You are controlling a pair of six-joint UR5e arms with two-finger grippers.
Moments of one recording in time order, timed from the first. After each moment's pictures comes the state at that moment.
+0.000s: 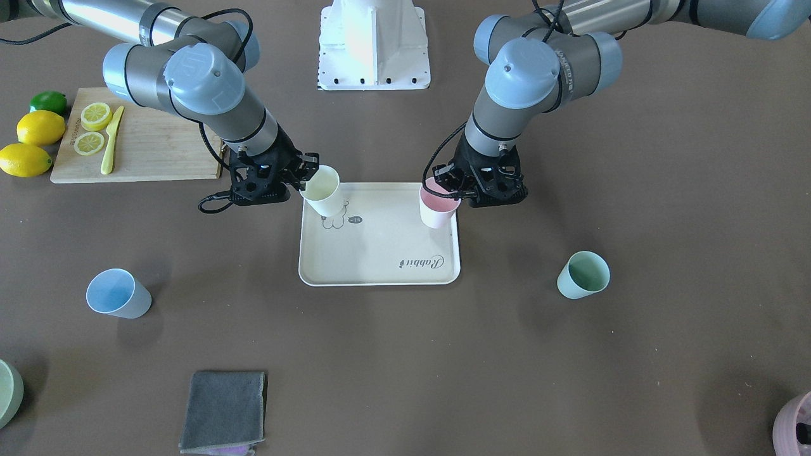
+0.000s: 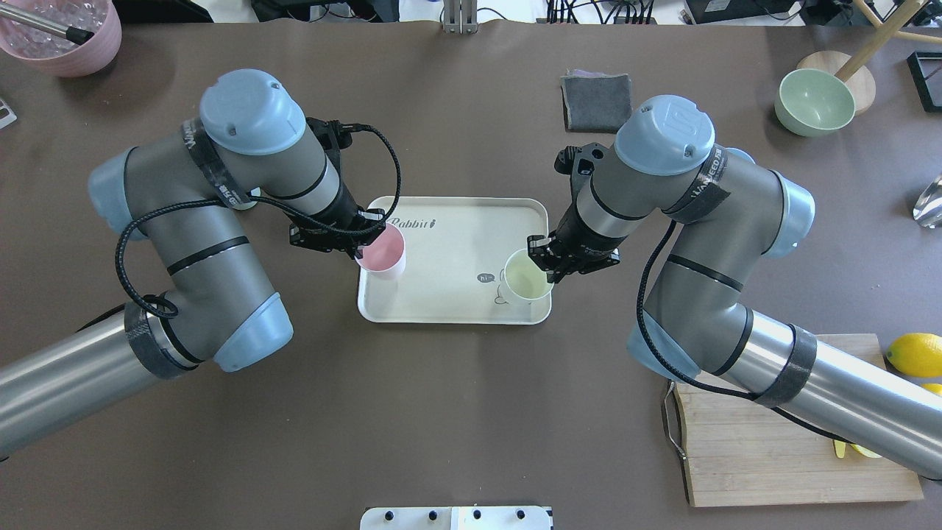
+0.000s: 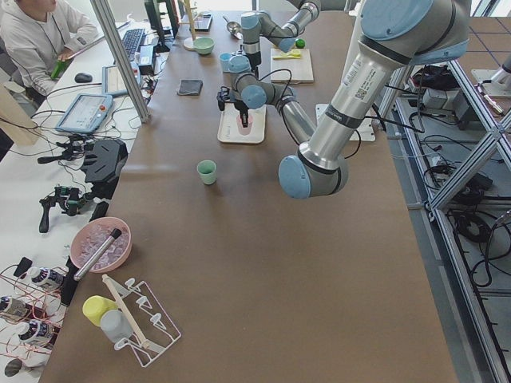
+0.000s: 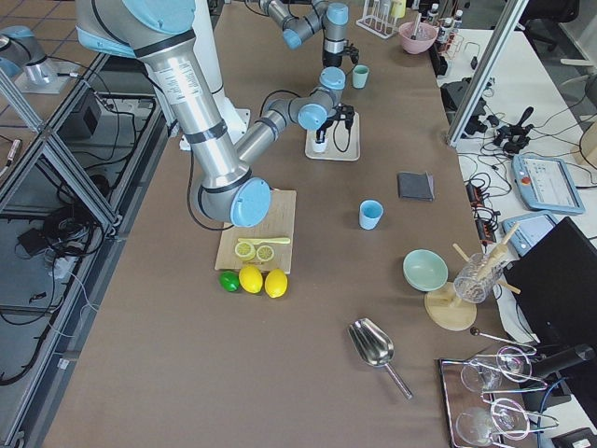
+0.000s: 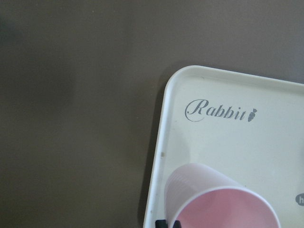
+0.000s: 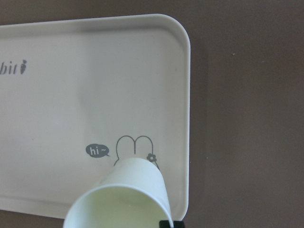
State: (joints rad) left arm -0.66 -2.20 -1.68 -1.61 -2.07 -1.25; right arm 0.65 -1.03 1.71 -1.43 2.17 1.17
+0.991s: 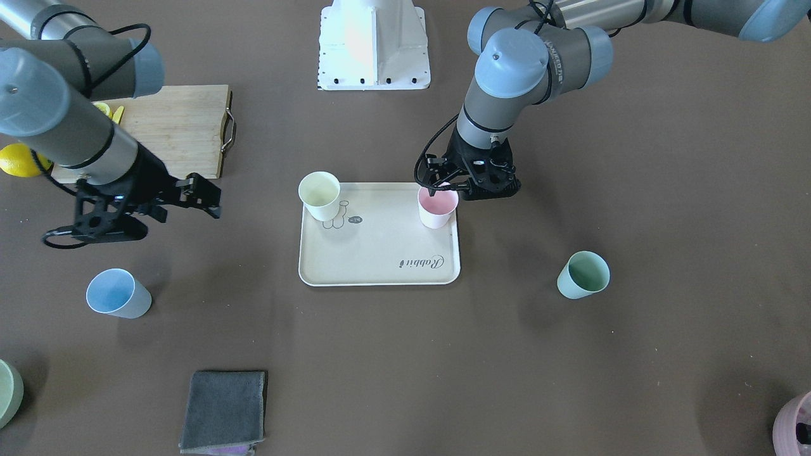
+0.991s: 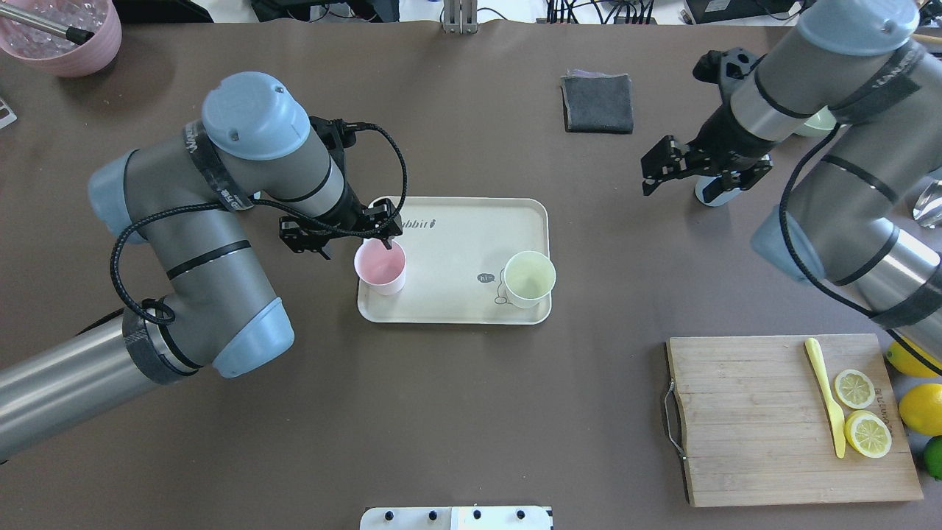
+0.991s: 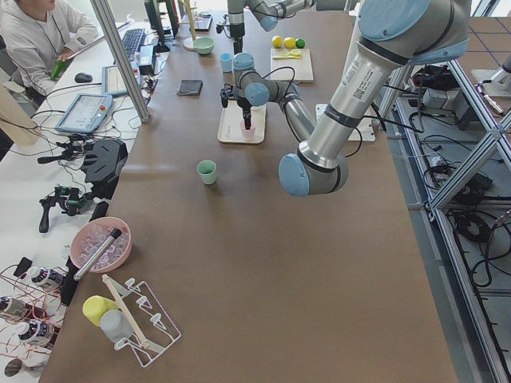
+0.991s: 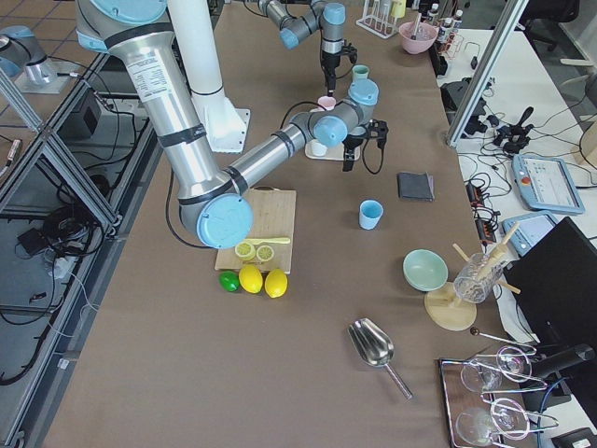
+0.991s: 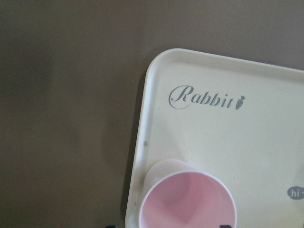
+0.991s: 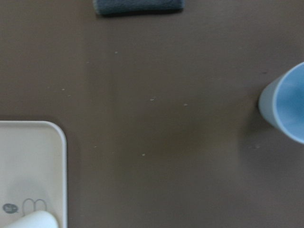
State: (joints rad) left arm -0.68 -2.20 -1.72 -1.59 -2.05 -1.25; right arm 0.98 -1.20 1.75 -1.49 2.31 0.86
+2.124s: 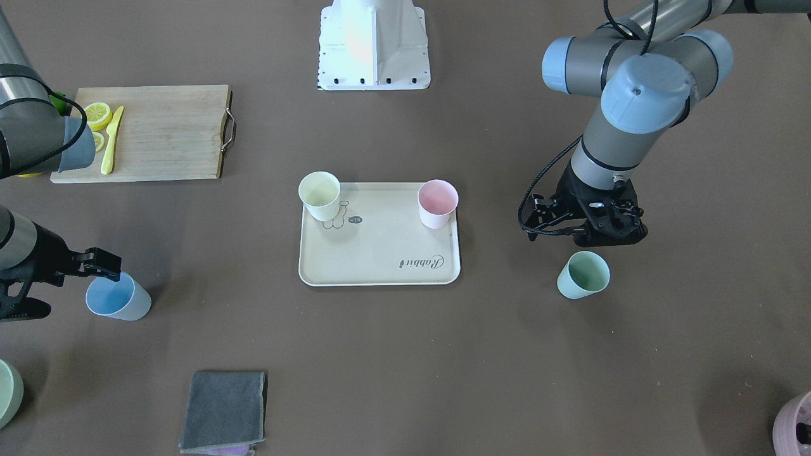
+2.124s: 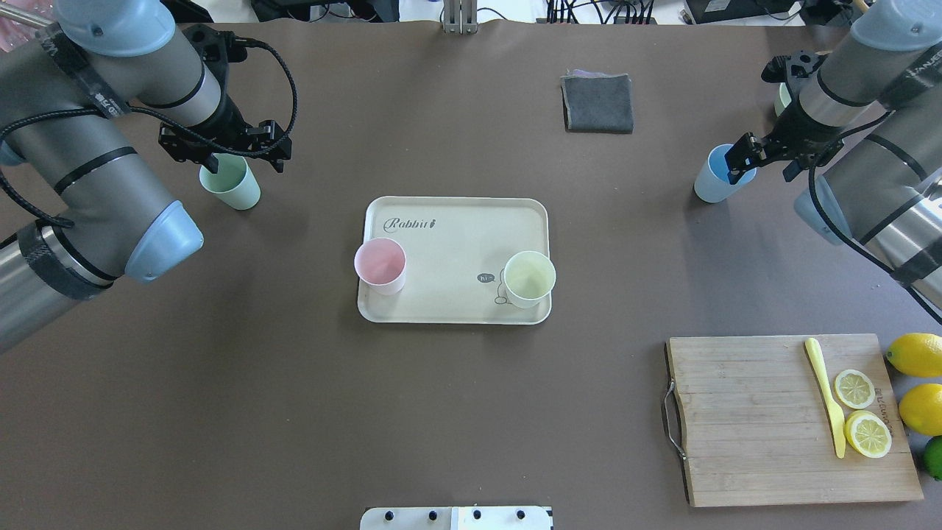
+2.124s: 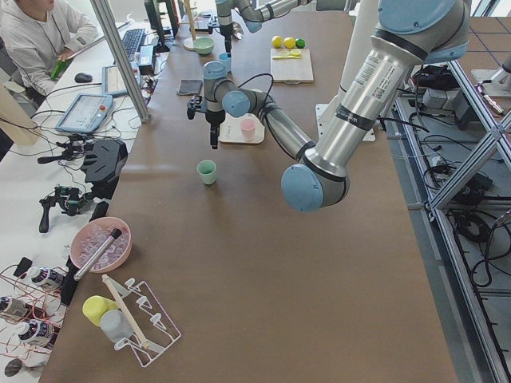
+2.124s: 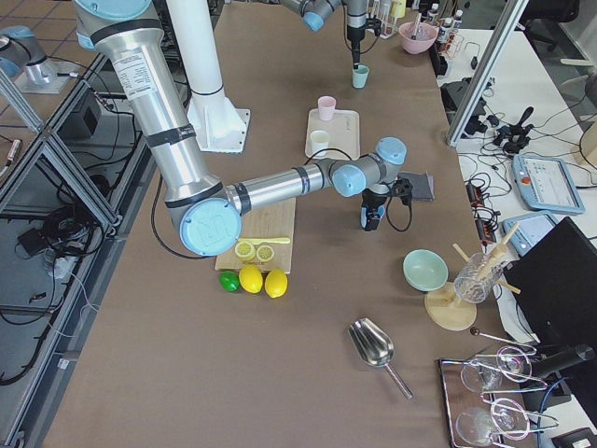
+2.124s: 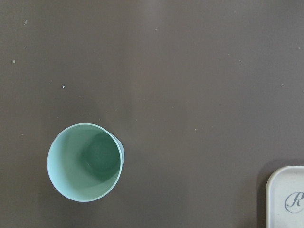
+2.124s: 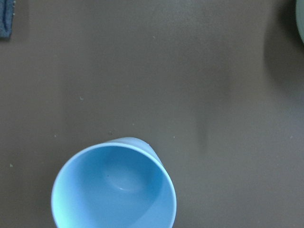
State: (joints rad) left arm -0.88 -2.12 -1.70 -1.55 -2.05 -0.93; right arm 1.07 -1.18 1.43 -1.42 2.25 0.59
